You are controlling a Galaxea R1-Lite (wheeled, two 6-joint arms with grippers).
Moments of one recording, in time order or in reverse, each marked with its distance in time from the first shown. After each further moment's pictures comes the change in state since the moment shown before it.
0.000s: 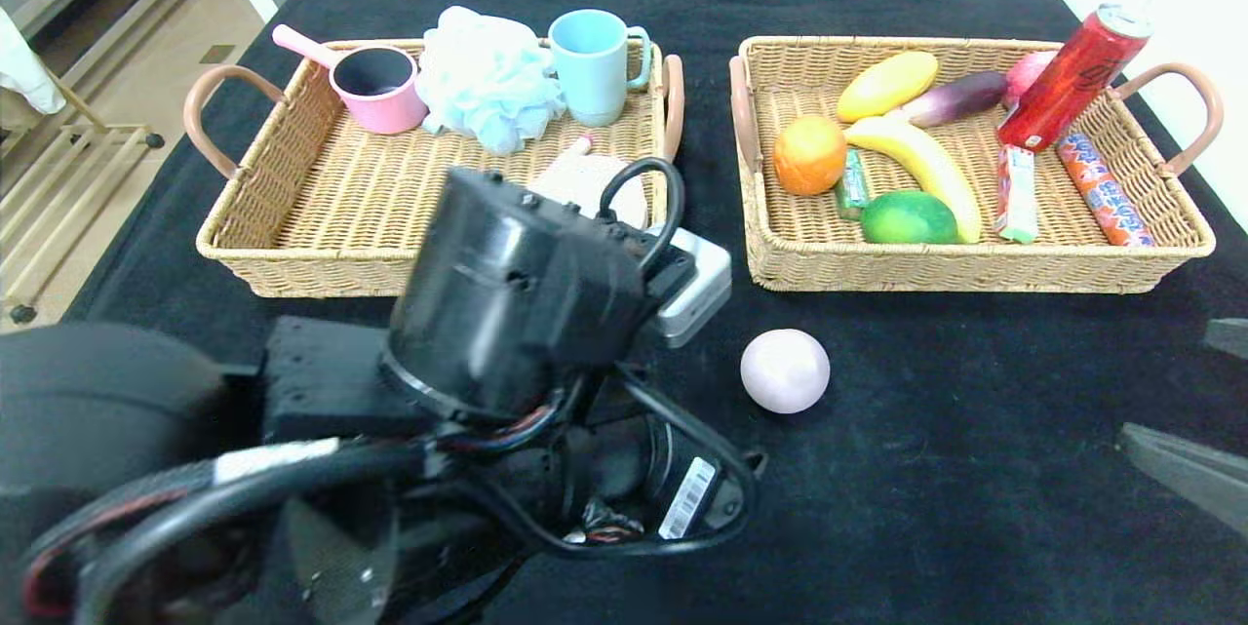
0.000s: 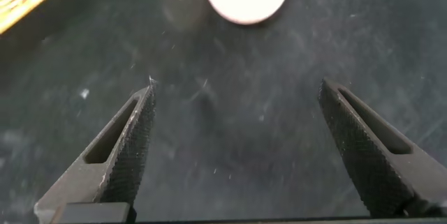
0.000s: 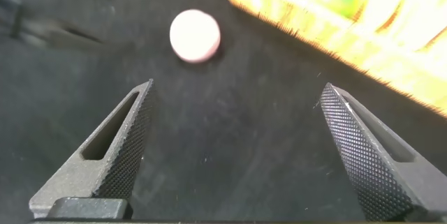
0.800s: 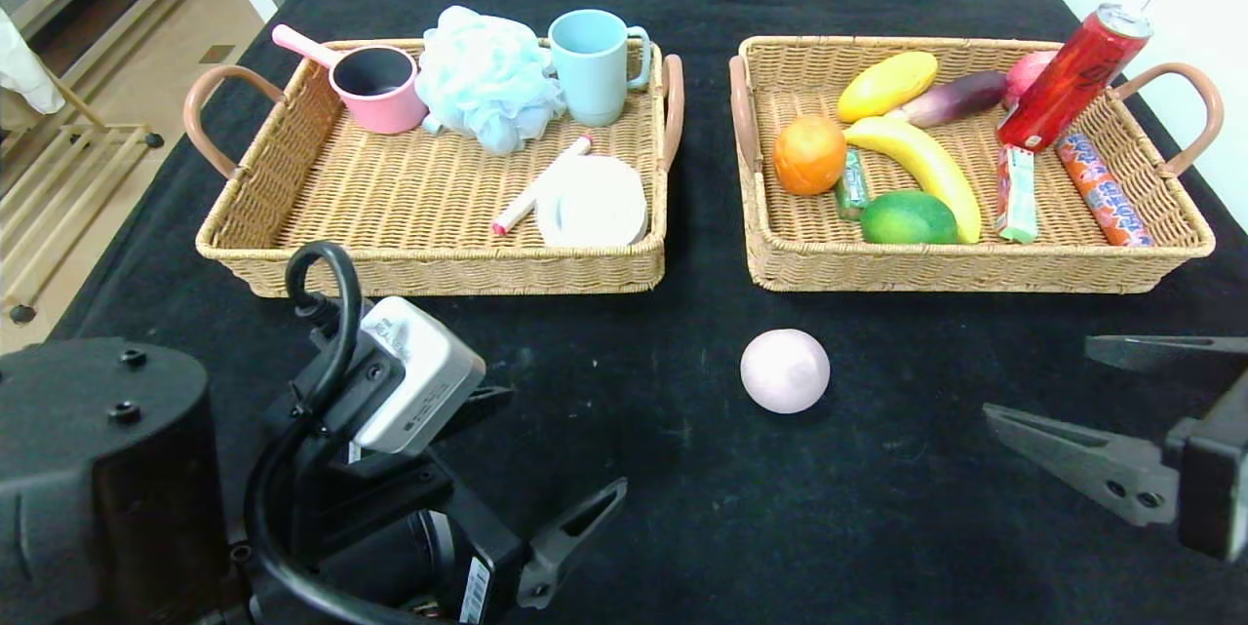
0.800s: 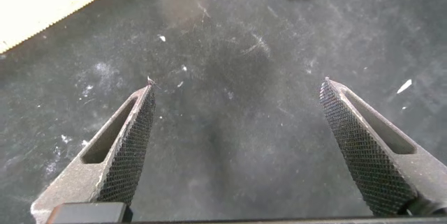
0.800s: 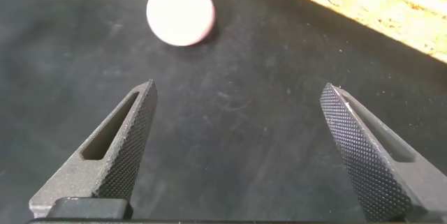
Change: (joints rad) left arm 0.101 -0.300 0.535 -0.469 -0.046 0.112; right arm 0.021 0.203 -0.055 0.001 -0.094 0.110
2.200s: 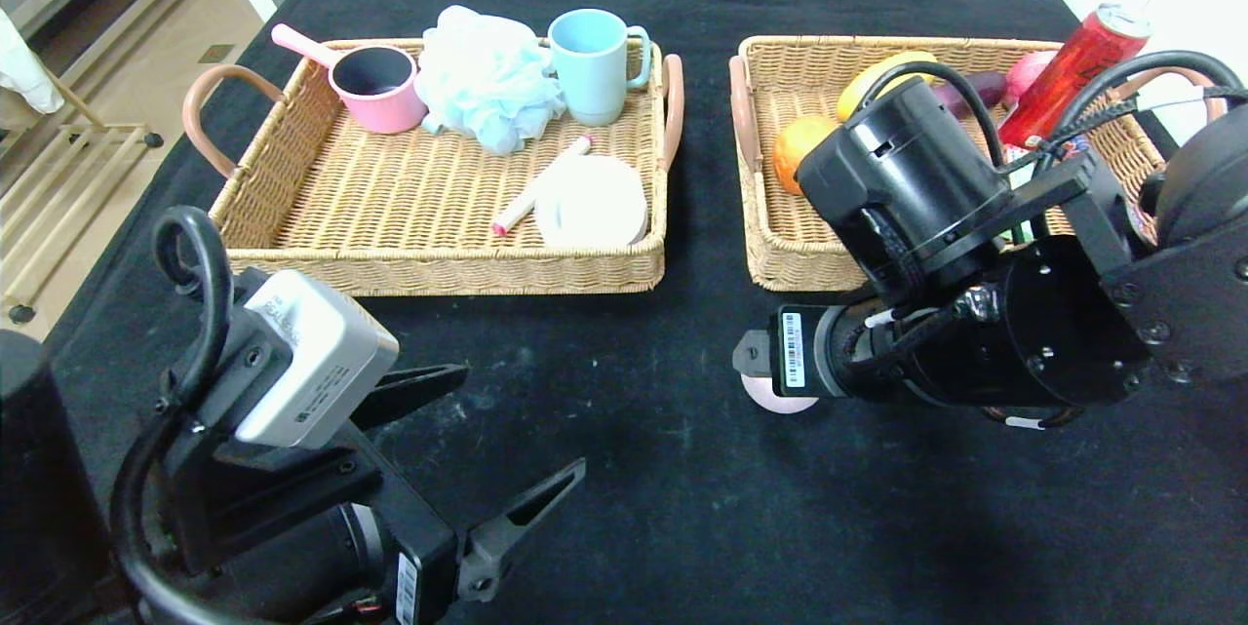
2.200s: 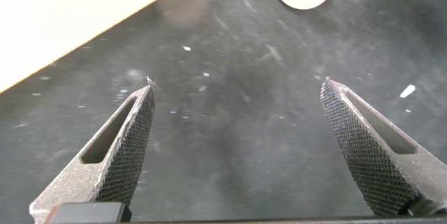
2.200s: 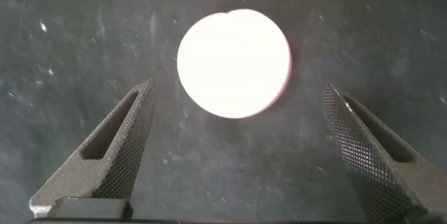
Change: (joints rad) left arm 0.034 -0.090 0.010 0.017 -0.006 0.047; right arm 0.203 0.677 -0.786 0.580 -0.271 0.652
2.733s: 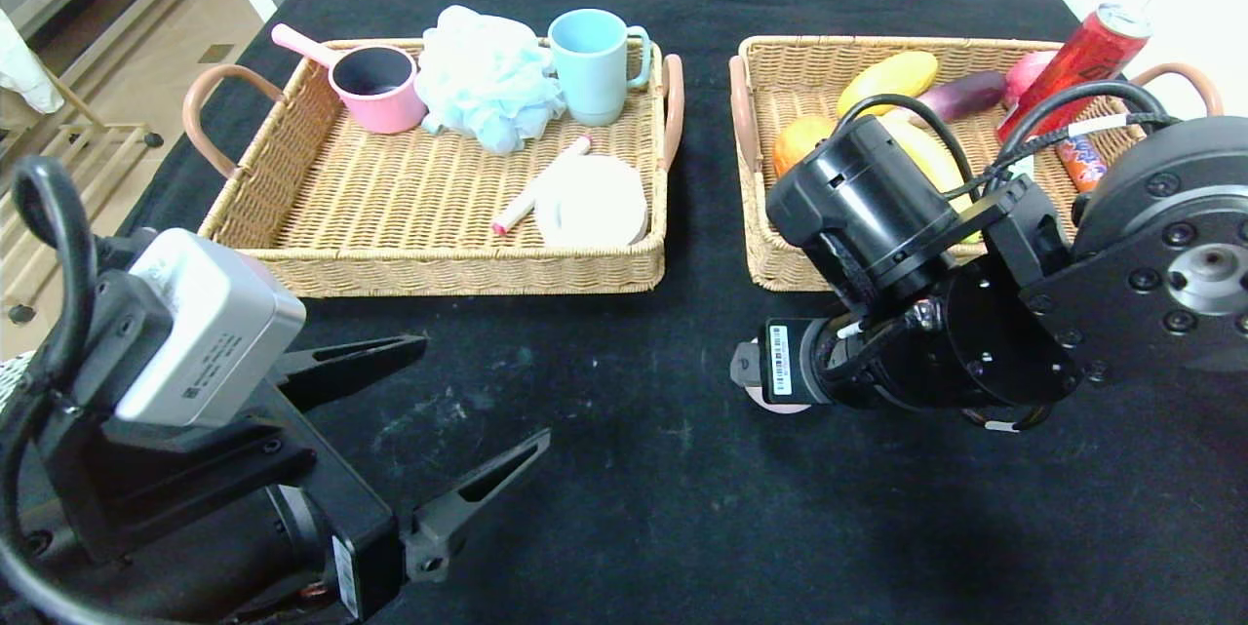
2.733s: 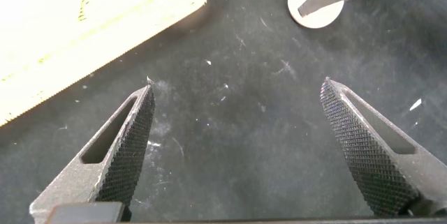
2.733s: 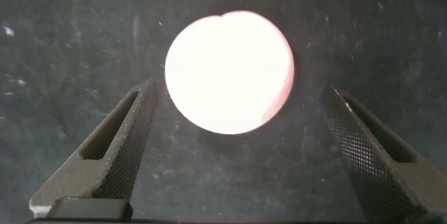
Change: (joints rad) left arm 0.028 -0.066 -0.007 0.006 -0.003 0.027; right arm -0.015 0.049 -0.016 0.018 -0.003 0.007
